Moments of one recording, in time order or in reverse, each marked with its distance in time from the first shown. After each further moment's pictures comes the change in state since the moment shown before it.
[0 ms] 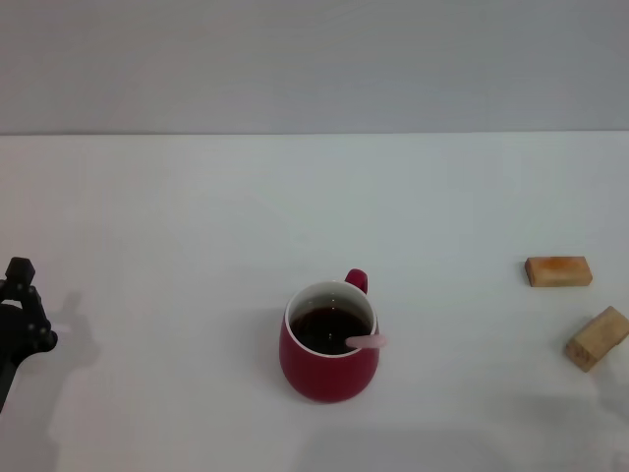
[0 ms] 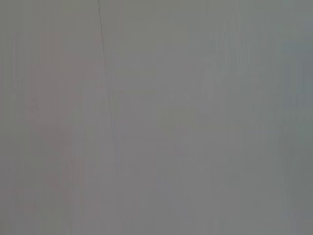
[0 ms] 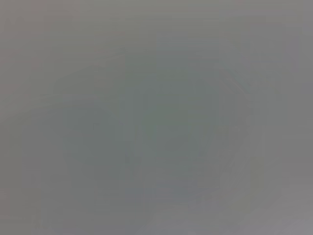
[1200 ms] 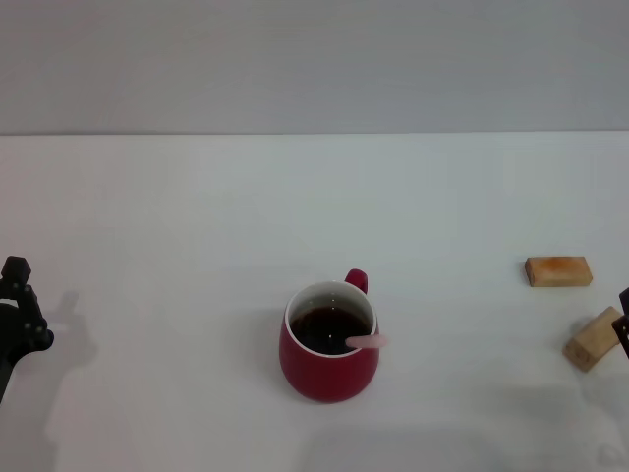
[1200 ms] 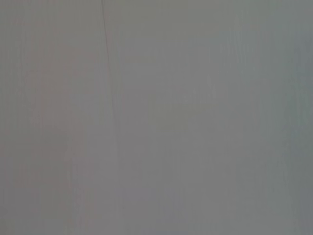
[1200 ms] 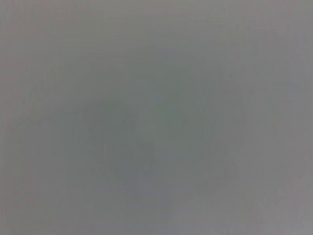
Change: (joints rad) left arm 0.000 0.001 -0.008 0.001 -0.001 0.000 0.000; right arm 0.038 -0.002 -0.036 -0.019 0.000 0.002 -0.006
